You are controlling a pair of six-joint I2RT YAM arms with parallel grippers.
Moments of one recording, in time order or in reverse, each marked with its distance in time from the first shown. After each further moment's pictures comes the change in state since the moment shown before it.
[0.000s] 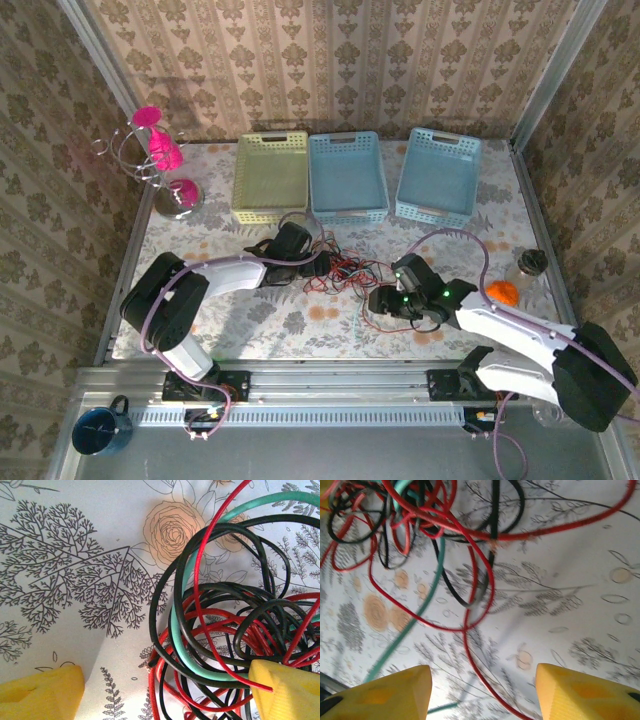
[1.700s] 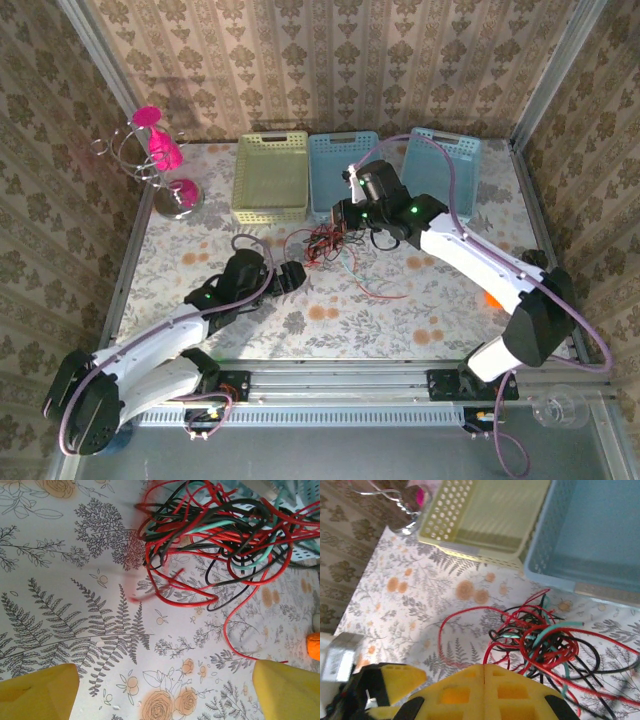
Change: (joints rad) left arm 0.016 -0.682 -0.341 -0.053 0.029 -0.172; right arm -0.024 0.402 0.844 -0.153 0.025 -0.365
